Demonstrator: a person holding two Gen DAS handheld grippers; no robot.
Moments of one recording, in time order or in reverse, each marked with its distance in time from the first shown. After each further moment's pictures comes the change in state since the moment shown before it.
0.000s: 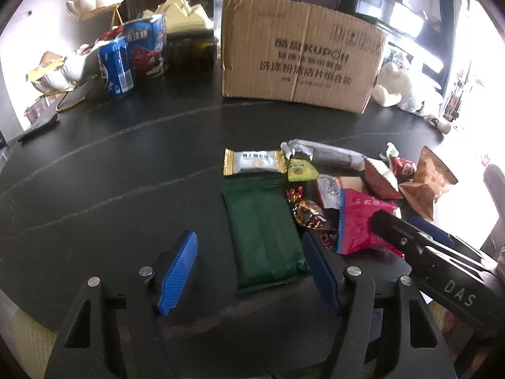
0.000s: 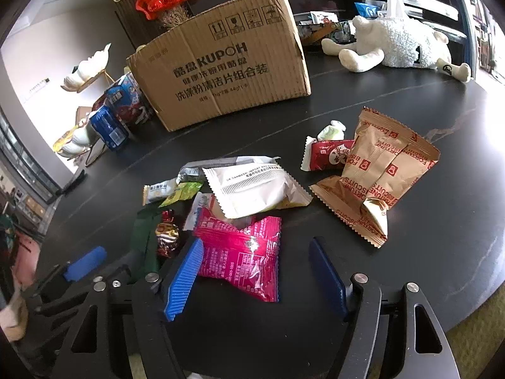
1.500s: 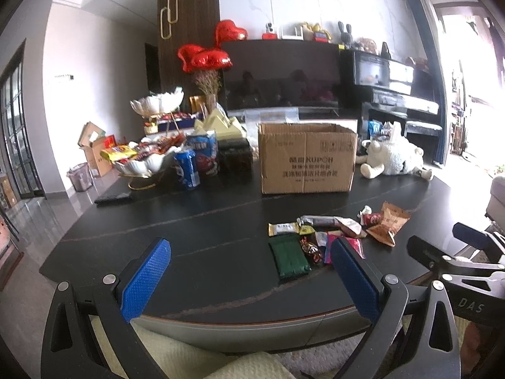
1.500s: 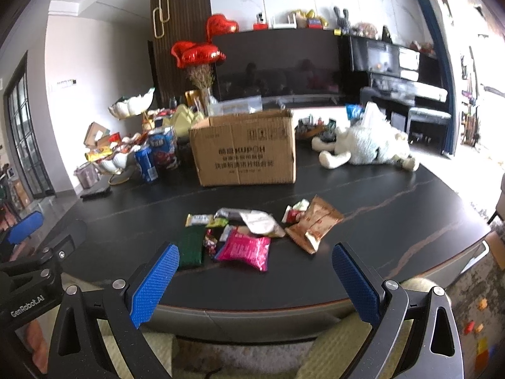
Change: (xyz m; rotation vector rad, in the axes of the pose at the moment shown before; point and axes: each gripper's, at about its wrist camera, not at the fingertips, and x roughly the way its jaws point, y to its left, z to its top) left arm -0.185 0.004 -0.040 0.061 -0.420 0.151; right arm -0.164 0.036 -0.043 -0.180 -0.304 -0.085
